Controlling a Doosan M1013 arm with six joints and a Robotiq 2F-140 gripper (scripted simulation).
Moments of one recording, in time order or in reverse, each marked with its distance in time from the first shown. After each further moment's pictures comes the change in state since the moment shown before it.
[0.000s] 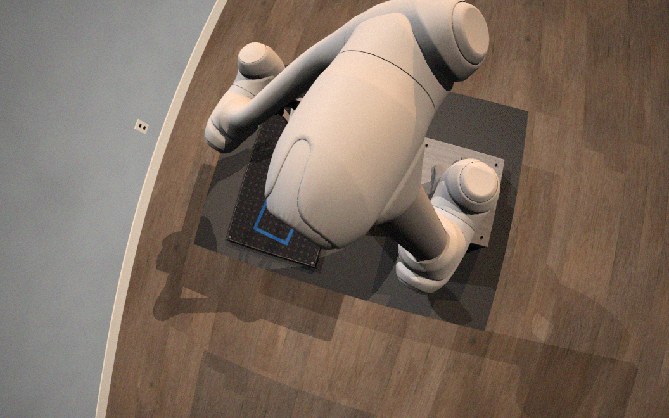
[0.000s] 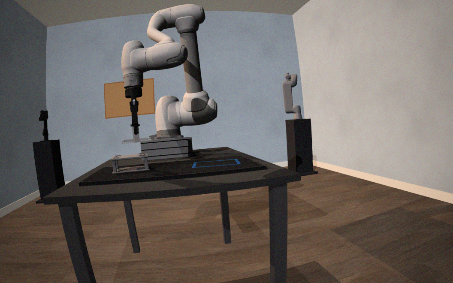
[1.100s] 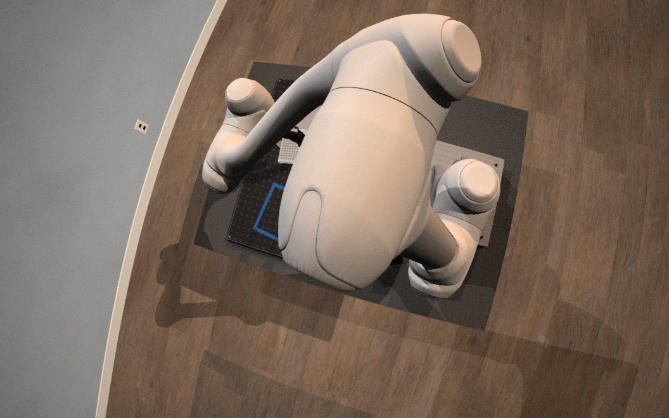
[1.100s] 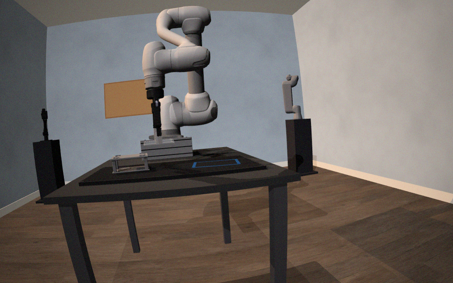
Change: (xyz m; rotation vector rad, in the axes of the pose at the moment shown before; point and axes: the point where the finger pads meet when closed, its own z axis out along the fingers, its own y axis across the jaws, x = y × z) arm 0.094 0.018 0.016 0.000 0.000 0.000
